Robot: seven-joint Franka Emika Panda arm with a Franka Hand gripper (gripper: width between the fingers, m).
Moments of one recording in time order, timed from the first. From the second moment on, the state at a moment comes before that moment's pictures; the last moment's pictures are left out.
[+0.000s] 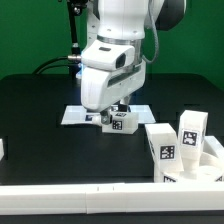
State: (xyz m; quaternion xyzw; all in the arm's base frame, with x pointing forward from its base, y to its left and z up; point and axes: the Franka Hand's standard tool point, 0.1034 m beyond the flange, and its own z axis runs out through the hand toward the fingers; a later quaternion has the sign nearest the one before) arm 0.405 -0.004 0.022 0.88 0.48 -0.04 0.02
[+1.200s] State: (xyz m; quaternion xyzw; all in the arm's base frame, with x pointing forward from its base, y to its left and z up) arm 0.400 -0.039 0.023 1.00 -0.07 -0.01 0.01
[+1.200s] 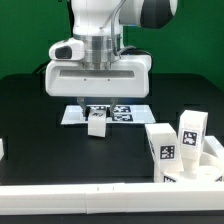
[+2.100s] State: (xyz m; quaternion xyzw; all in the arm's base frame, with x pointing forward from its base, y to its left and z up) arm 0.431 -0.039 0.049 0.97 -0.09 -0.21 -0.08
